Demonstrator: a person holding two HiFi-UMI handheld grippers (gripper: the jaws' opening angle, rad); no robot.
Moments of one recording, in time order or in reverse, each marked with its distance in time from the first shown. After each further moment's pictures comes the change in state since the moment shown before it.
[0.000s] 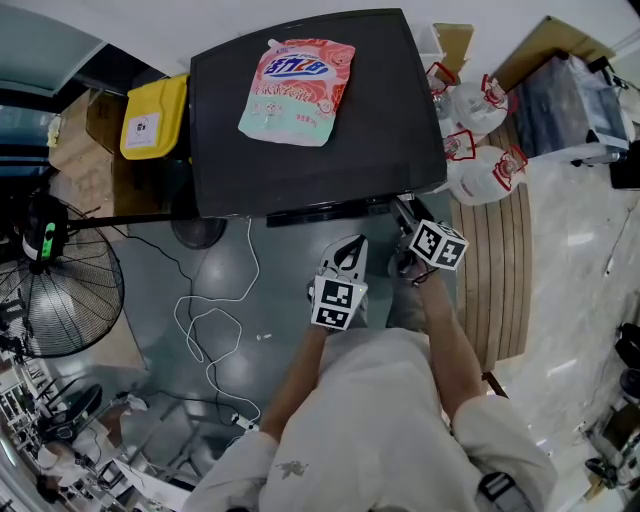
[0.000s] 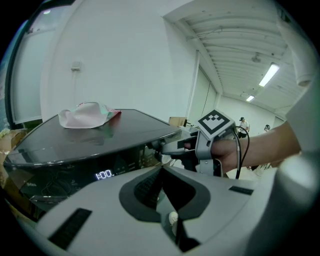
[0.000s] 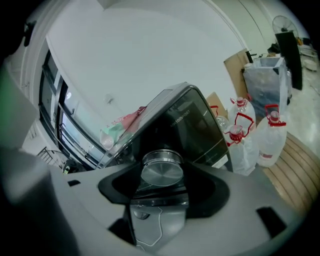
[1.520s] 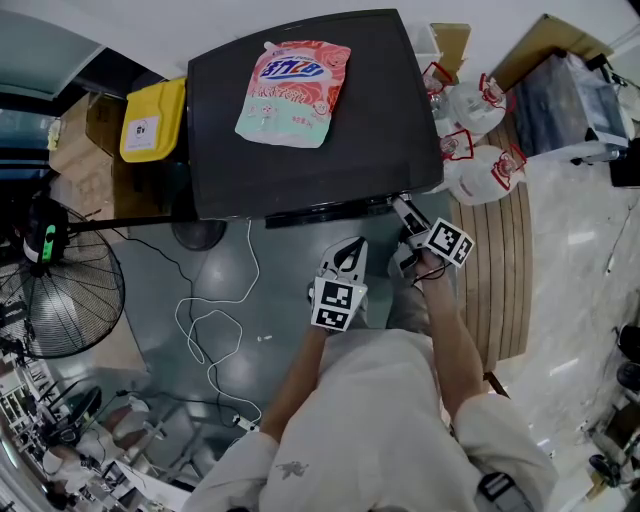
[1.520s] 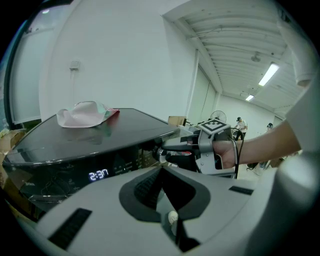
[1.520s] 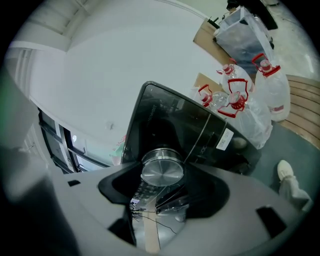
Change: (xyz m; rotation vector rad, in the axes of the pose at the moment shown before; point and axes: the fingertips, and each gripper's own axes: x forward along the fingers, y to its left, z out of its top) left arm 0.001 -0.006 -0.002 0.003 0.009 -0.007; right arm 0.001 0.005 -0.002 0.384 -0.014 0.227
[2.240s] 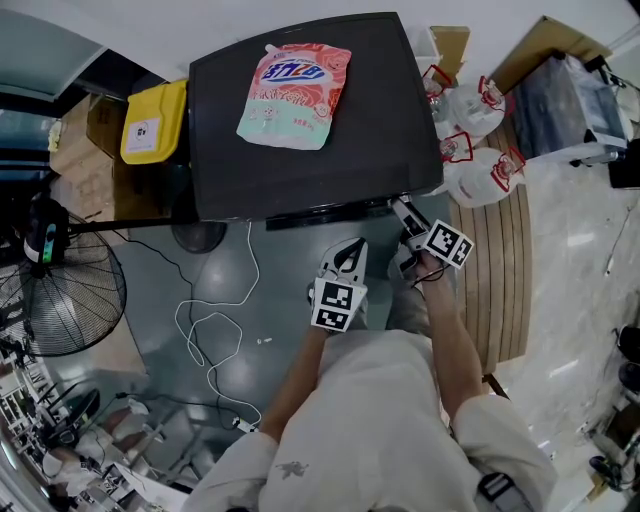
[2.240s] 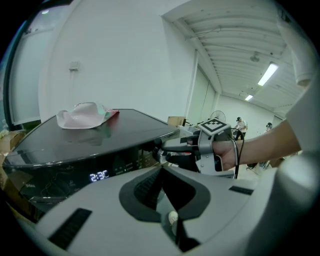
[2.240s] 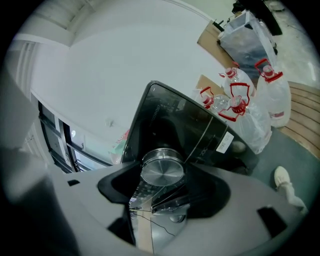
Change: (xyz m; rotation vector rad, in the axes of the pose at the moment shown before) left arm -0.001 0.001 0.001 0.007 -0.004 -0.004; right arm 0.000 0.000 -0.001 -0.044 0.004 -0.020
